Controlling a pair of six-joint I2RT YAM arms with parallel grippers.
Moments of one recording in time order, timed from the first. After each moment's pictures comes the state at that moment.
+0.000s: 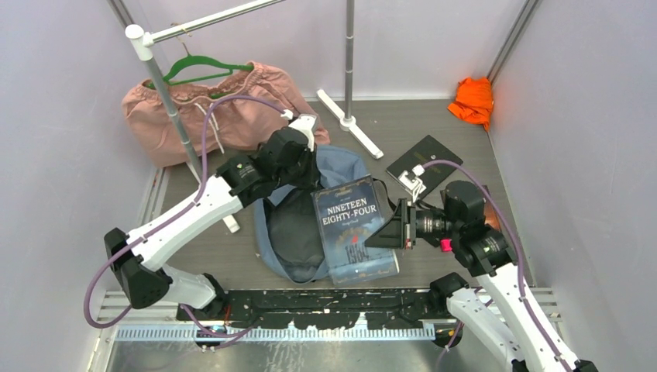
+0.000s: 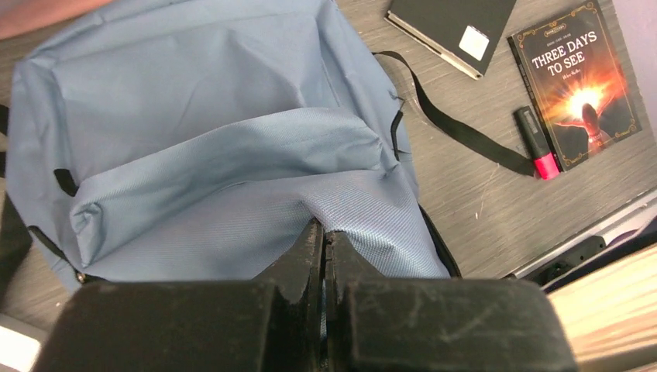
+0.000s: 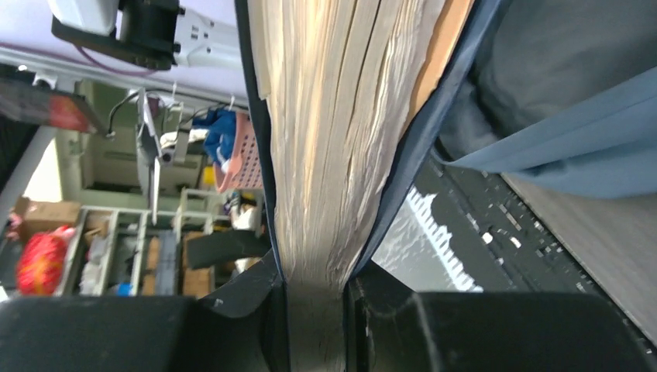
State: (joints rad) left arm -0.85 1.38 1.43 -0.68 -0.22 -0.47; right arm 0.39 0.61 0.79 -0.54 -0.96 0.80
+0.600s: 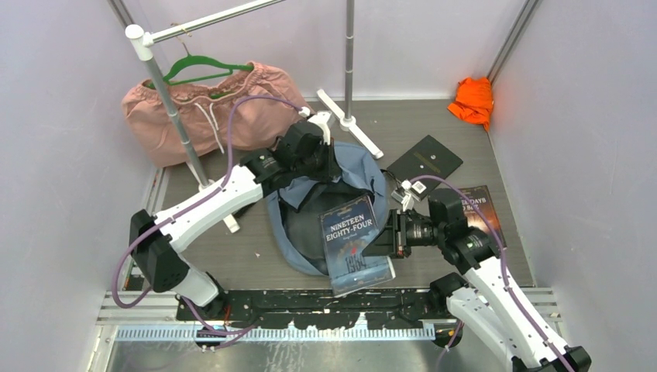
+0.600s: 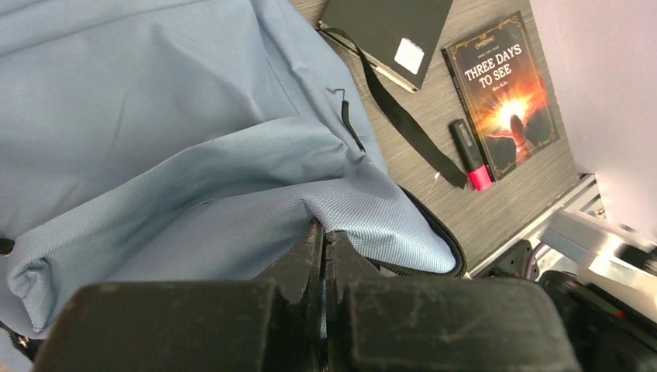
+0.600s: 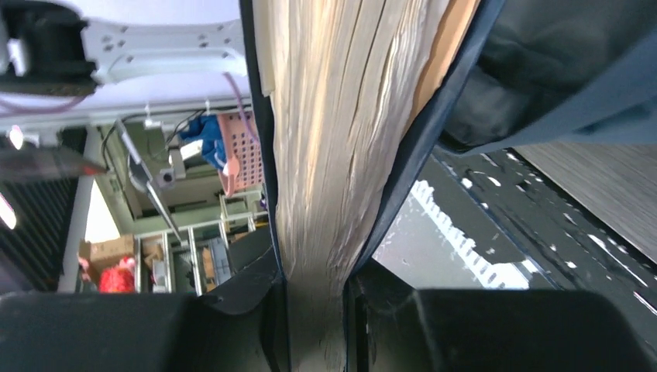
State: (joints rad) left arm -0.83 1.53 1.45 -0.52 -0.04 -0.55; right arm 0.40 0.62 0.60 -0.56 -1.00 0.85
